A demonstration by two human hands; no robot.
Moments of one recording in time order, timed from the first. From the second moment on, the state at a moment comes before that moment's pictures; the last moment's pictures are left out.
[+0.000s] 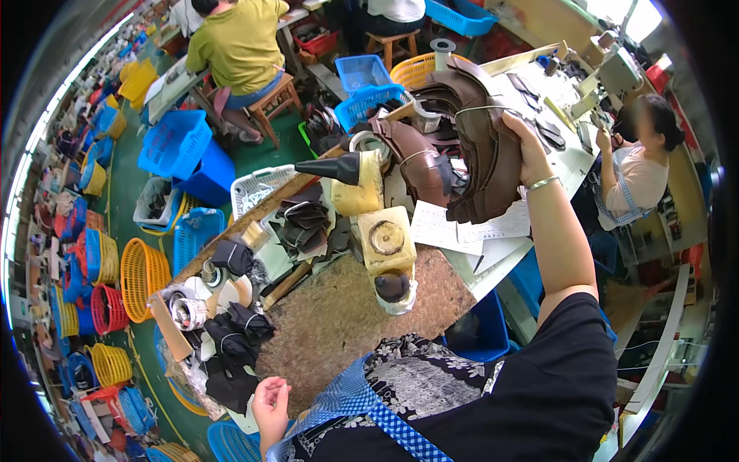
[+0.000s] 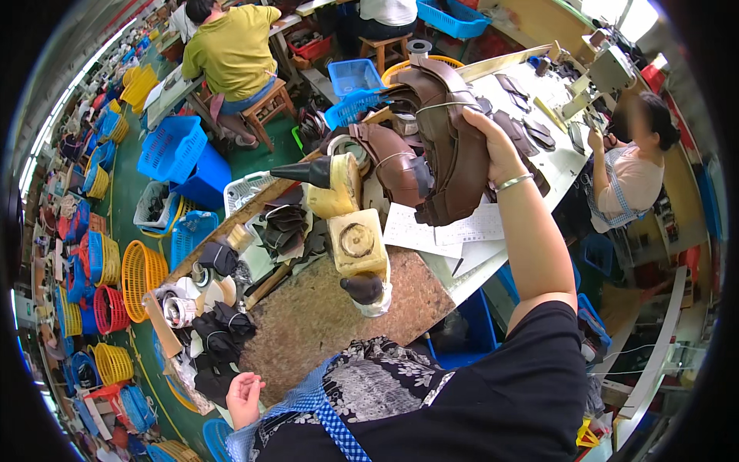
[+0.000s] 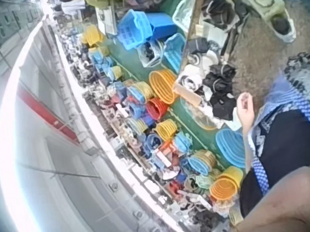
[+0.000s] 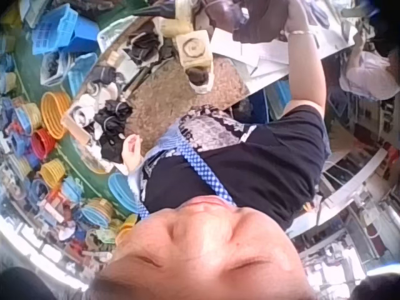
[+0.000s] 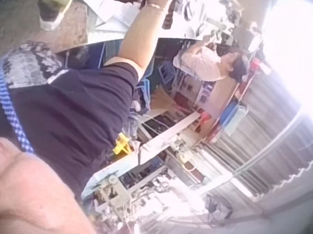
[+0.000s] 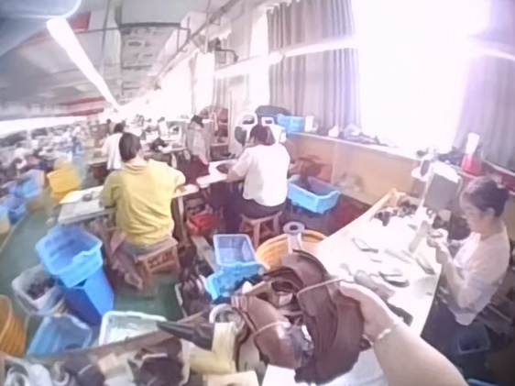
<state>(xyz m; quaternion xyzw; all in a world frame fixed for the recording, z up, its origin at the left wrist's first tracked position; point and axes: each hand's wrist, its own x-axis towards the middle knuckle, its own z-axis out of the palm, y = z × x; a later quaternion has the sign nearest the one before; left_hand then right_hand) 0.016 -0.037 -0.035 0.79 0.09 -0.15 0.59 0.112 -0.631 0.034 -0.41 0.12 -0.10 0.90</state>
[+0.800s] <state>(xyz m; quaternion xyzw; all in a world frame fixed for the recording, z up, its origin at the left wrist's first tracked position) 0.033 -0.046 -0.054 0.81 0.11 -0.23 0.52 0.235 -0.599 -0.099 -0.92 0.10 -0.03 0.39</state>
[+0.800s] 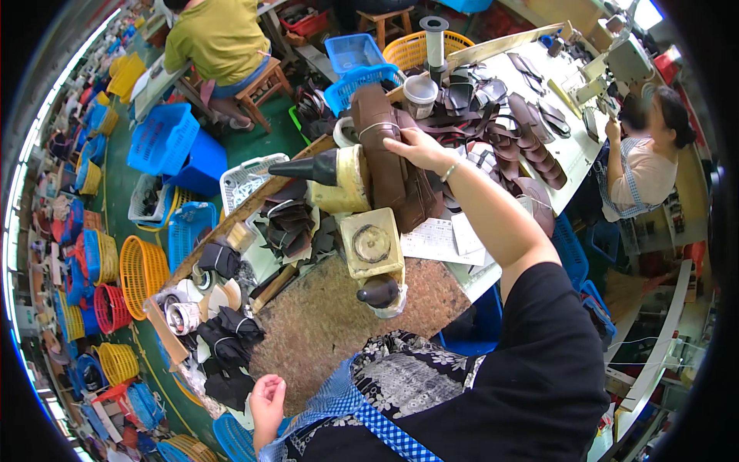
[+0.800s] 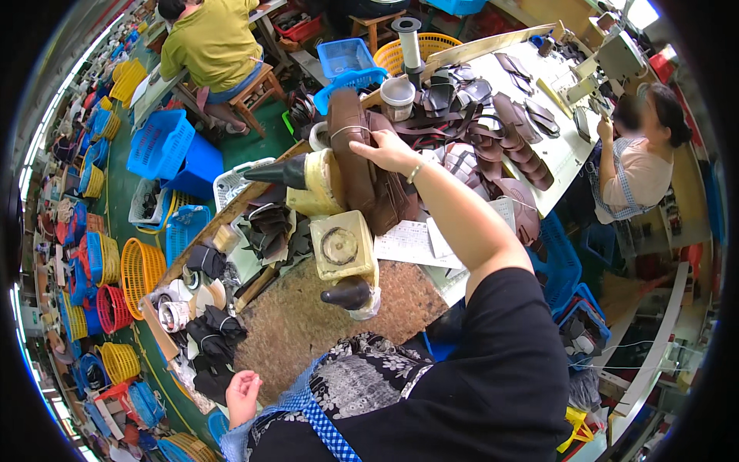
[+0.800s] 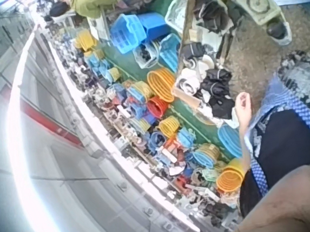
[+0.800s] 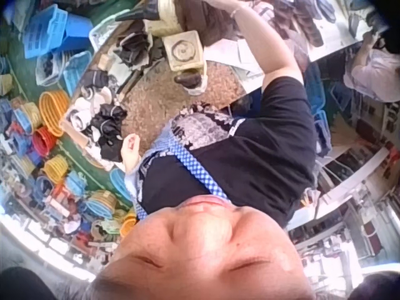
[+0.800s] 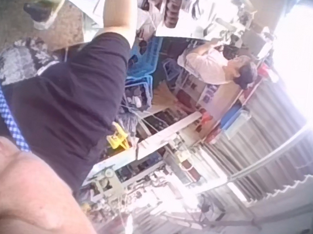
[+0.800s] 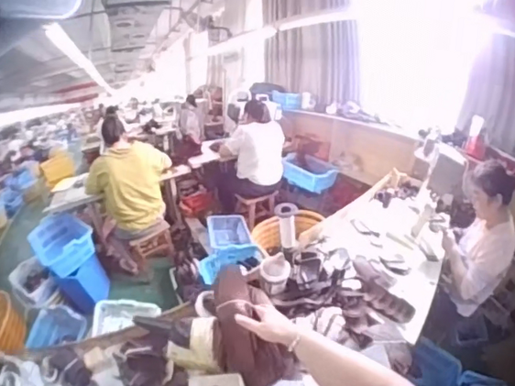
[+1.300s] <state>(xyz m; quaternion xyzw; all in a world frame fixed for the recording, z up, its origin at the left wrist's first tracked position) 0.030 -0.052 -0.052 0.84 0.09 -0.24 0.47 0.151 -0.621 -0.170 -0.79 0.35 -0.18 0.47</state>
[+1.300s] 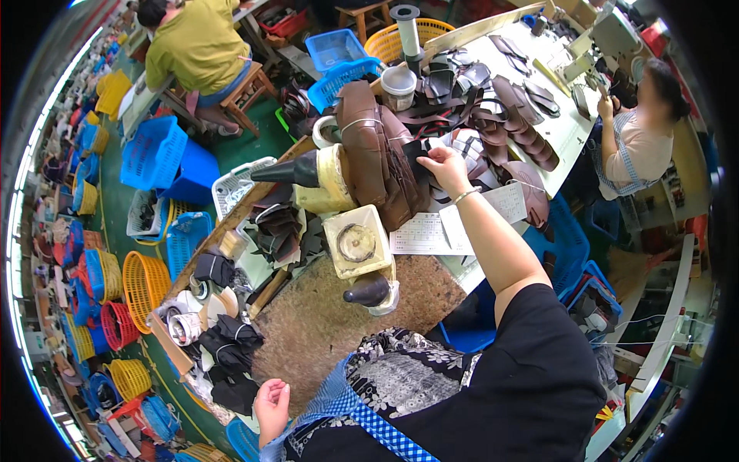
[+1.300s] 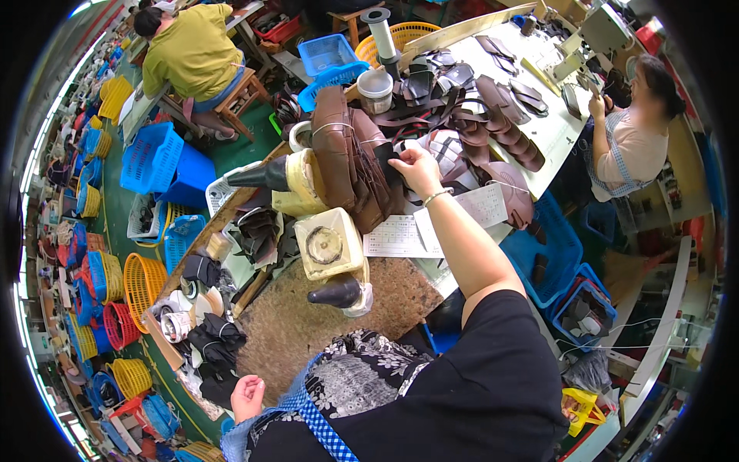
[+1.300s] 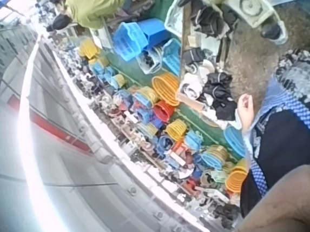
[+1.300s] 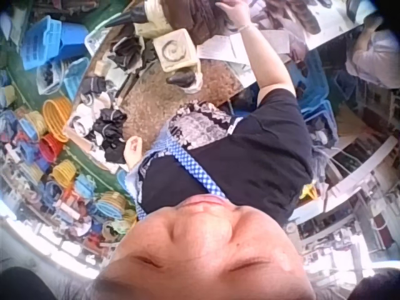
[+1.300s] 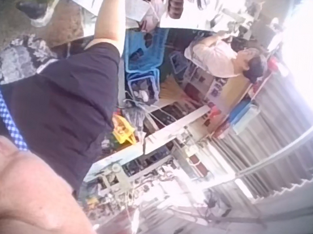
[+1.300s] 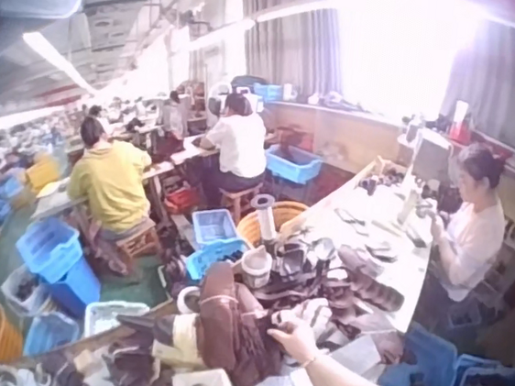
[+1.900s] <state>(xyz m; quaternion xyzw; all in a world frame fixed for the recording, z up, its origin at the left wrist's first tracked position) 0.025 -0.052 -0.069 0.87 0.08 -0.23 0.43 0.158 -0.639 -0.162 -0.49 0.35 -0.26 0.75</state>
